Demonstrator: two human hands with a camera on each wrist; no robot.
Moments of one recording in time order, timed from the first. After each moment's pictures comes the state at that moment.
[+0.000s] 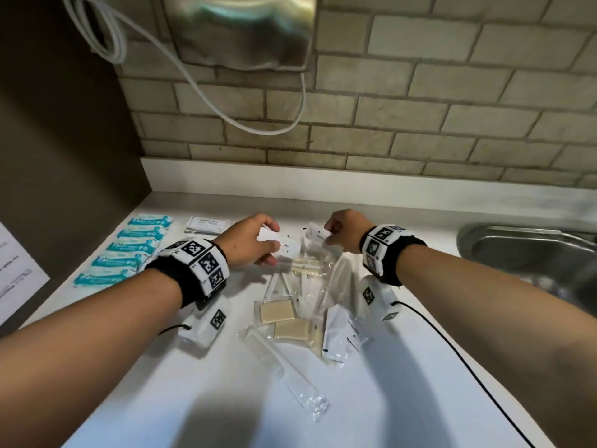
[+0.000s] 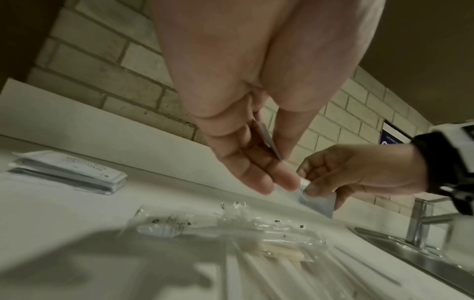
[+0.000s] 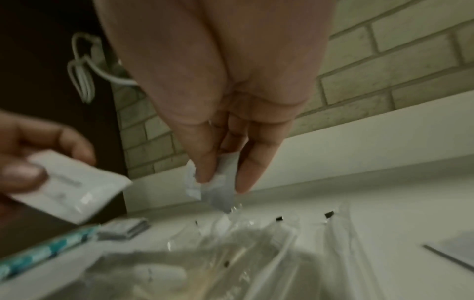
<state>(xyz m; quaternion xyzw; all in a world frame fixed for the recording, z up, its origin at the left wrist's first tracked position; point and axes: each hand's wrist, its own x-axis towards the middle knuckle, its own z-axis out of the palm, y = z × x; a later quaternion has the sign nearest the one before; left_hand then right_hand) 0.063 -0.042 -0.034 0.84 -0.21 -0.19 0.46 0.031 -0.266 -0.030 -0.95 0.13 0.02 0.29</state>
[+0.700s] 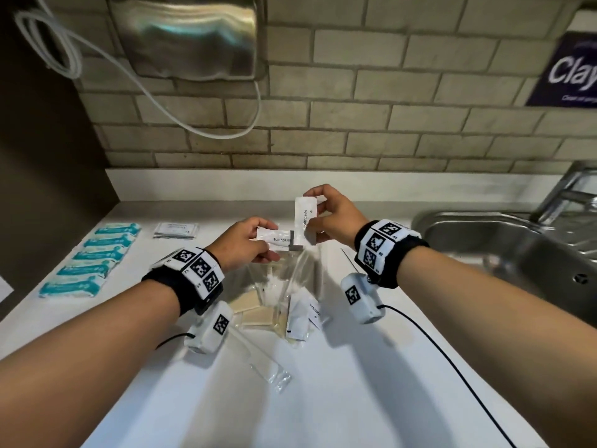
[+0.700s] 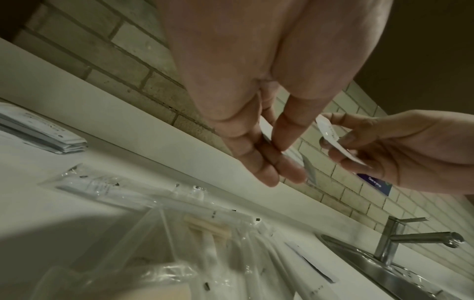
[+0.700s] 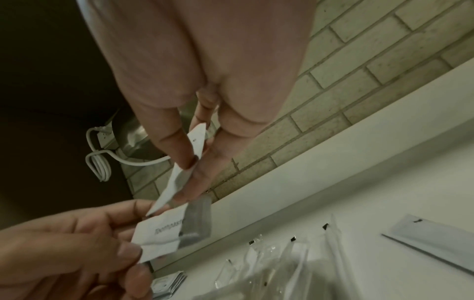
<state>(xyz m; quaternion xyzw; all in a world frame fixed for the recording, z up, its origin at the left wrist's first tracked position) 0.014 -0.087 -0.029 0.76 -0.21 -0.23 0.57 -0.055 -0.272 0.008 -0.81 0.08 -0.08 0.58</state>
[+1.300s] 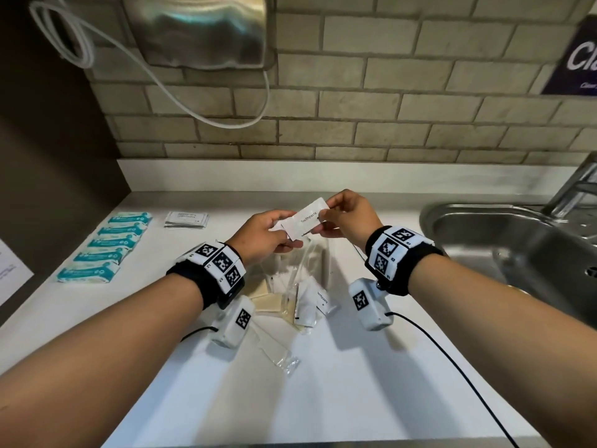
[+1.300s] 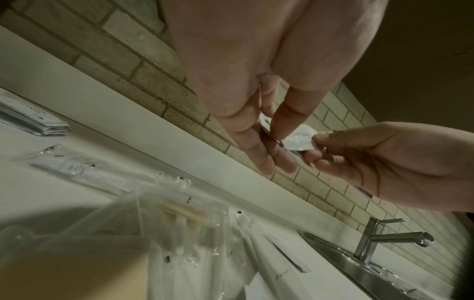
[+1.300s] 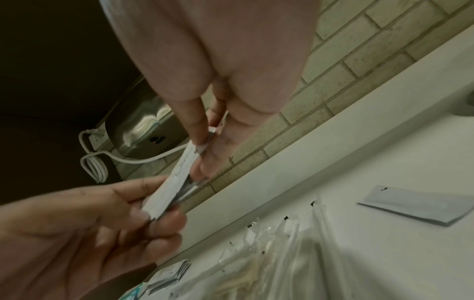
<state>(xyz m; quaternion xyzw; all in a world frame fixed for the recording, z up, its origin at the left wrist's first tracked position) -0.013 -0.098 -0.027 0.74 -0.22 -0.21 0.60 -0.066 -0.268 -0.009 -0.72 0.13 -0.13 0.66</state>
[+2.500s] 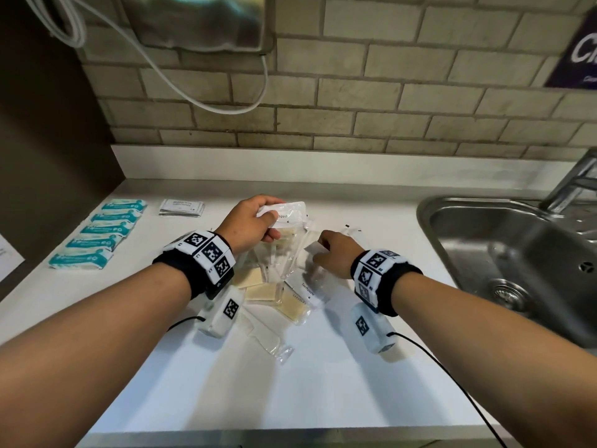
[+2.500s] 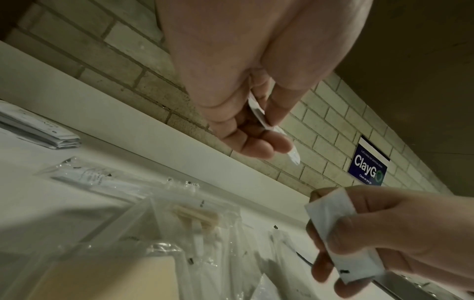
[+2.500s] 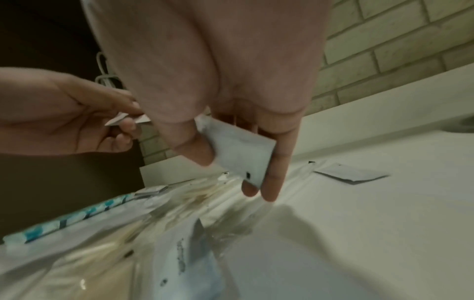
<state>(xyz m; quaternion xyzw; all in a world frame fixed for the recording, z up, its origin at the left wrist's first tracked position) -0.001 -0.088 -0.034 0.78 -0.21 -0.13 0.57 -0.089 -0.258 -0.057 -0.94 0.16 0.07 0.28</state>
